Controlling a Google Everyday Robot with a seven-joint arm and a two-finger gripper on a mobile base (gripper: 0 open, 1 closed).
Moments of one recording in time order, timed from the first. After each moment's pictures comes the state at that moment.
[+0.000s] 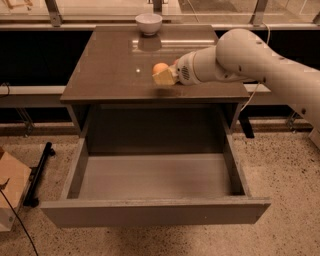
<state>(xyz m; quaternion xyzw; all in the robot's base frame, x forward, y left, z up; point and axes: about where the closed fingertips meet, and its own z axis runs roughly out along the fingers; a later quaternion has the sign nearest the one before) 0.716 -0.035 0.876 -0.31 0.81 0.21 0.45</state>
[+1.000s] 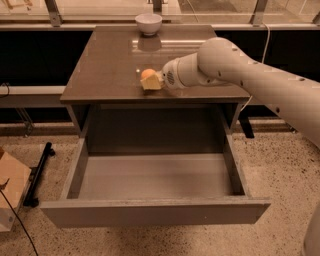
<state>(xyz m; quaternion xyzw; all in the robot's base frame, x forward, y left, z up) 0.730 0.002 0.849 -0.31 0.81 0.22 0.44</state>
